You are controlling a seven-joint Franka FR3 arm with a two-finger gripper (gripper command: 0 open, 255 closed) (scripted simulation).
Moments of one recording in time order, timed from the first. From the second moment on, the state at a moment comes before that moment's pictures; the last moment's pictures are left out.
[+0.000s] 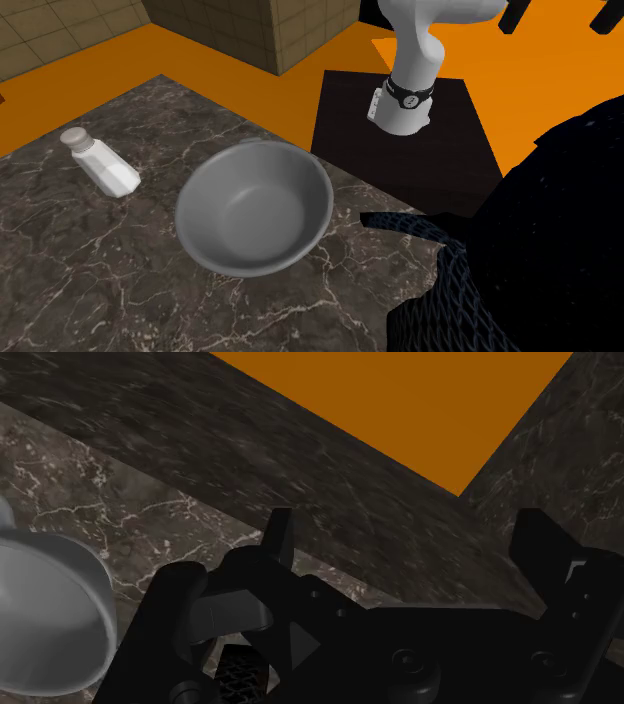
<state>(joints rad) 0.02 -0.77 0.04 -2.43 0.06 1.67 -0.01</state>
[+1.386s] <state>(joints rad) -0.09 -0.27 -0.36 -2.11 -0.01 1.77 -0.51</state>
